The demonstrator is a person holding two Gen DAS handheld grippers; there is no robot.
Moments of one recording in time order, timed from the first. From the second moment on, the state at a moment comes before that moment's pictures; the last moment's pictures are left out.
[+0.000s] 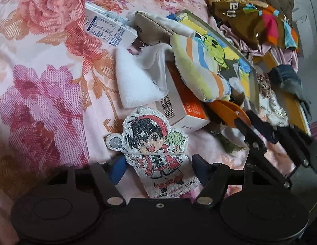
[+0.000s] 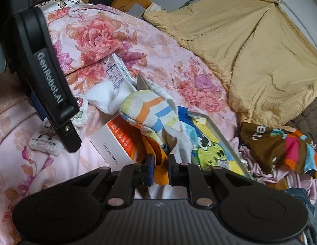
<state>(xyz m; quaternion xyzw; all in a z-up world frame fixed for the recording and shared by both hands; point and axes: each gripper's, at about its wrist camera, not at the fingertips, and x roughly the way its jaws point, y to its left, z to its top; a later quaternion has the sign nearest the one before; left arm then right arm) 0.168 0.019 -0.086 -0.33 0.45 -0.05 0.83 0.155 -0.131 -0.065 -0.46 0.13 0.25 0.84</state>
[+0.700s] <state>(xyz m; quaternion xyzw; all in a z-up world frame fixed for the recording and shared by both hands) 0.135 0.005 -0.046 -0.28 0.36 -0.09 0.89 0.121 -0.138 -0.047 -0.47 0.05 0.20 0.86</state>
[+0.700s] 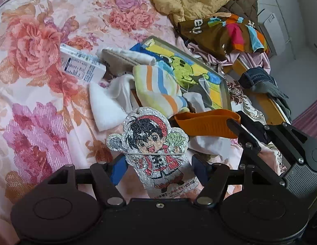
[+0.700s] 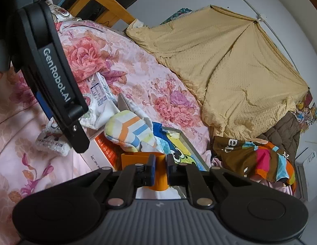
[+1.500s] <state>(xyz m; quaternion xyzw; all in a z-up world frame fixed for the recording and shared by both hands) 0.274 -0.025 0.022 -0.21 0.27 -0.19 0.92 0.172 -0.183 -0.003 -0.39 -0.03 0.06 0.92</state>
